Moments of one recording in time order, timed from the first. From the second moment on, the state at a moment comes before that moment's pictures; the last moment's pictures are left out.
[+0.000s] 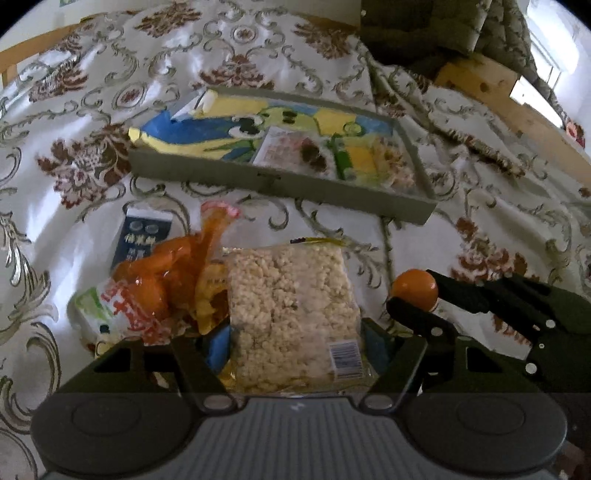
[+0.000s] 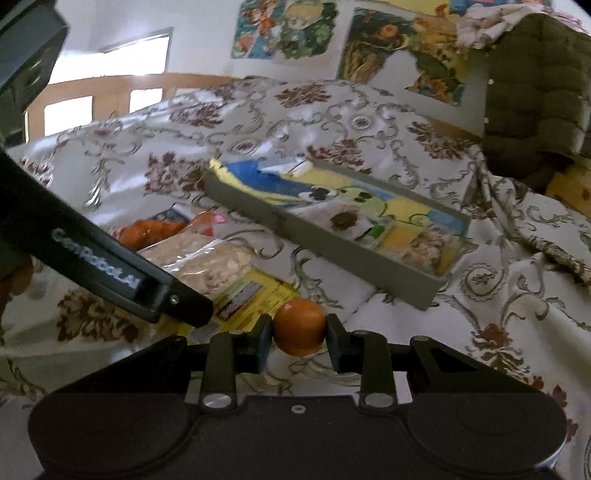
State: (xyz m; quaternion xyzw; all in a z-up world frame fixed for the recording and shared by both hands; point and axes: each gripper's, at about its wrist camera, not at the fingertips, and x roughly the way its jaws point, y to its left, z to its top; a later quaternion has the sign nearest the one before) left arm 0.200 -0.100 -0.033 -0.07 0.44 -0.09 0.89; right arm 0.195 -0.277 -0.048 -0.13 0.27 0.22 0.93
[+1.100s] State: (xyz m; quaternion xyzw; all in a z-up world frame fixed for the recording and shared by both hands) left arm 0.342 -0.108 -0.003 -0.11 0.33 -0.07 0.93; right arm 0.310 -0.303 -0.044 0.00 0.18 0.12 0.98
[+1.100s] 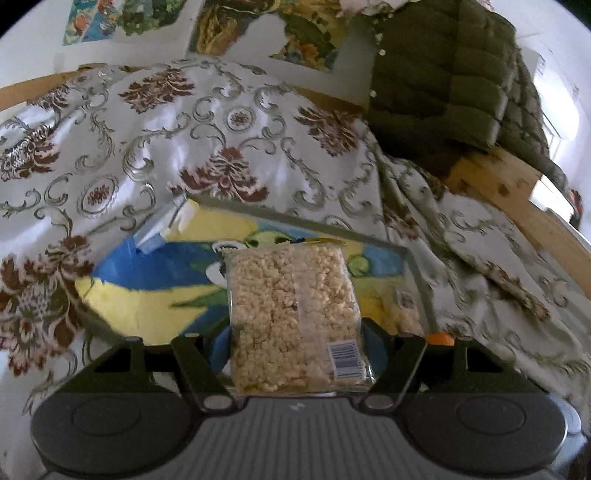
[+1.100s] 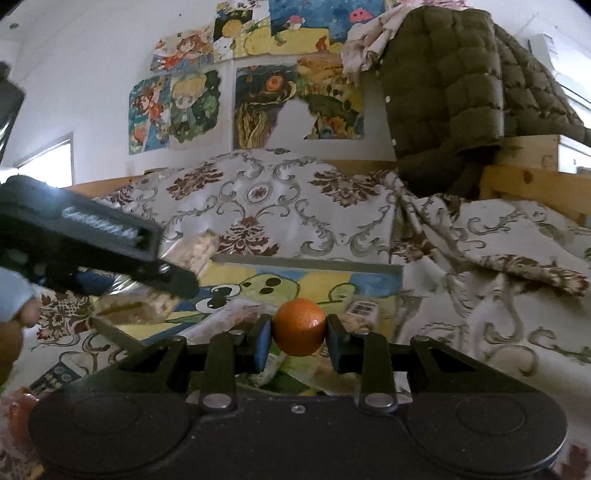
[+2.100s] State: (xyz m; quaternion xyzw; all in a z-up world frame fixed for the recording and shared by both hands) left arm 0.389 -0.119 -0.052 -0.10 0.39 -0.04 0.92; right arm 0.330 -0.289 -0.063 -0.02 0.24 0.10 0.96
